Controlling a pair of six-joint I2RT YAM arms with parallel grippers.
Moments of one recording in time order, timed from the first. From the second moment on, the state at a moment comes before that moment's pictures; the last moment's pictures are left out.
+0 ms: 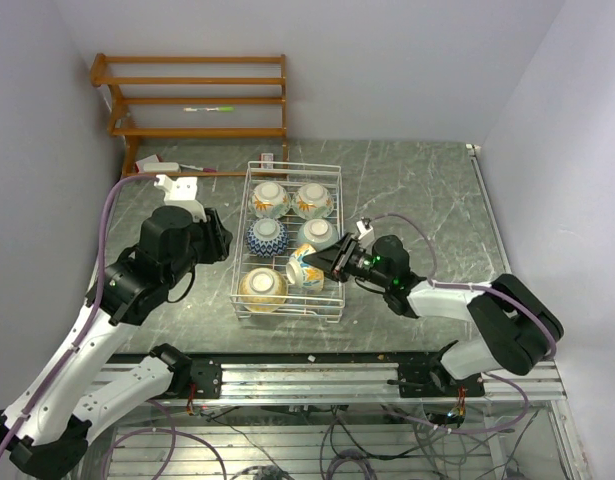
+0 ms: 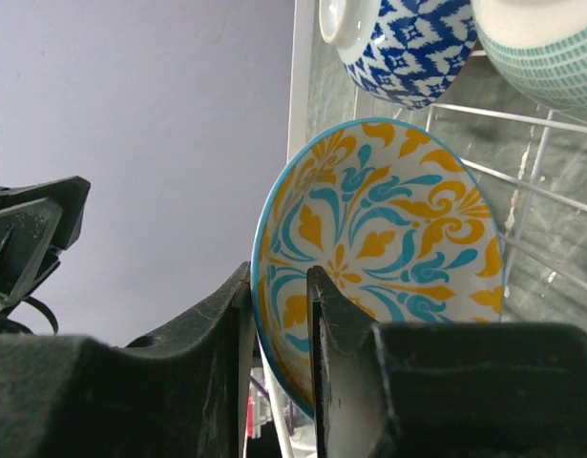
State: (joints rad) left arm -0.59 0.79 1.07 -0.73 -0.25 -0.41; right arm 0.65 1.46 0.44 0.82 -0.38 1.32
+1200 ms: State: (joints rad) left arm -0.59 0.80 1.04 -0.68 -0.23 -0.41; right arm 0.62 1.27 0.48 0.36 -0.19 1.13
